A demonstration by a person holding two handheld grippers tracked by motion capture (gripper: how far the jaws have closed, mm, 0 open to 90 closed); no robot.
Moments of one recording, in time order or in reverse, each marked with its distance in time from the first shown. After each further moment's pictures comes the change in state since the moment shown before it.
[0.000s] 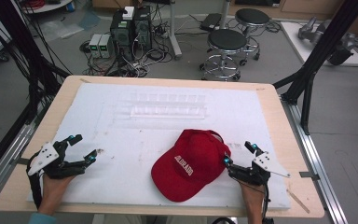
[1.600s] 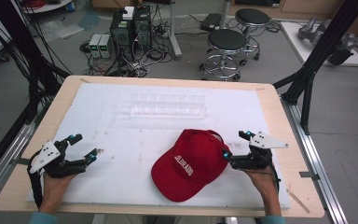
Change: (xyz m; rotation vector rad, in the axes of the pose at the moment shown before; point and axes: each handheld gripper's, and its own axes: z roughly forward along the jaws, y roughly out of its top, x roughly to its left) left arm 0.000 0.001 0.003 0.031 0.023 -0.009; right arm -0.018 0.052 0.025 0.245 0.229 -0.138
